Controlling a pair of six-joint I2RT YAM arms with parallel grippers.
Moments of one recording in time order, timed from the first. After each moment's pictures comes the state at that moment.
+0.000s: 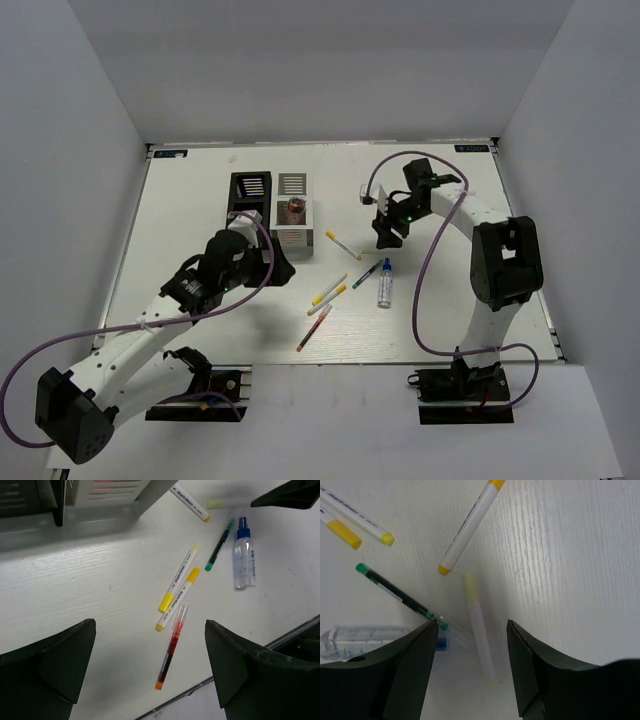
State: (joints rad) left arm -0.61 0.91 0.70 -0.38 0.00 -0.54; right arm 0.26 1.85 1.36 -0.76 -0.68 -1.03
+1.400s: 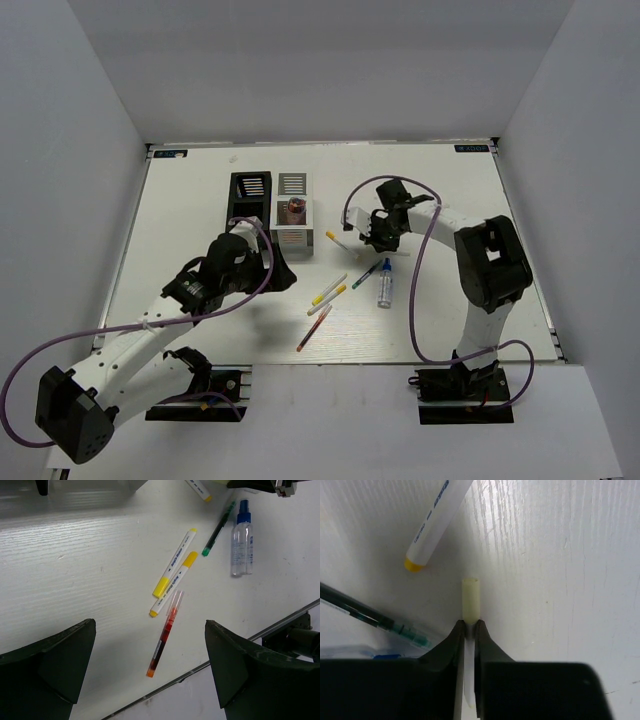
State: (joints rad) left arm -0.61 0.91 0.66 -0.42 0.07 -0.62; right arm 0.43 1.88 1.22 -0.55 -0.30 -0.99
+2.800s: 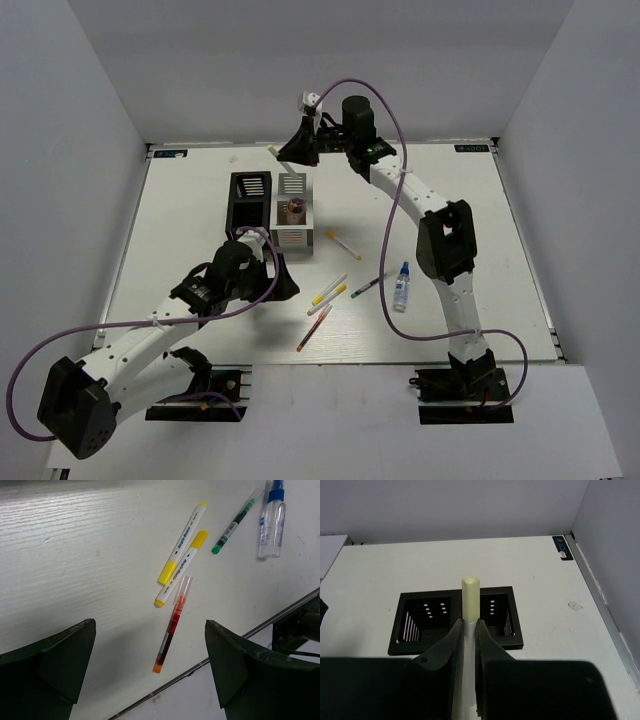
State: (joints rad) left arm -0.61 0.94 0.56 -0.34 0.14 -0.61; right arm 0.53 2.26 2.11 0.06 -1.04 -0.10
